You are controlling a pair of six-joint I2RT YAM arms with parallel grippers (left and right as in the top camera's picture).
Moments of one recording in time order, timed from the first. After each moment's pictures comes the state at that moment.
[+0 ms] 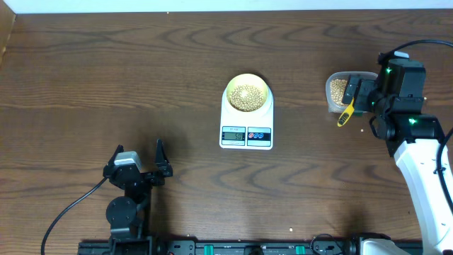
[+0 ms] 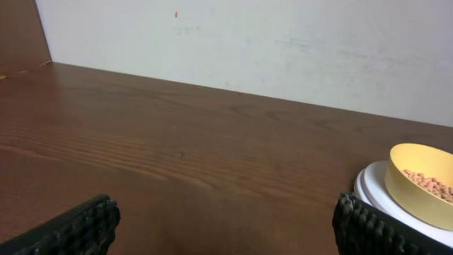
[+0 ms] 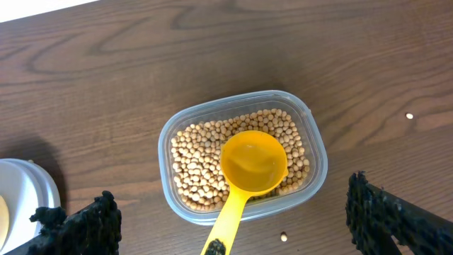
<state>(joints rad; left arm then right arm) 0.05 0.01 0.01 -0.11 -0.01 -0.14 -0.02 1.32 1.03 -0.47 0.09 0.16</state>
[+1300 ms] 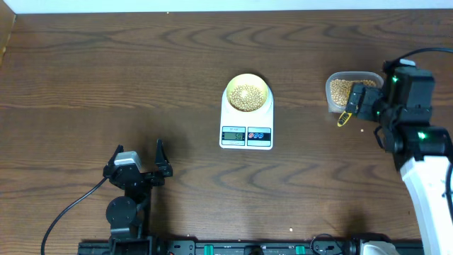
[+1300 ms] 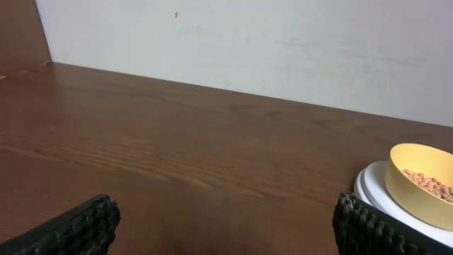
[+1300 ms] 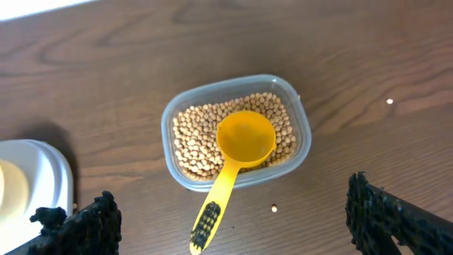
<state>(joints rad) 0.05 0.01 0.01 -0.11 -0.01 -0.14 -0.02 1.19 1.03 -0.59 0.09 0.16</state>
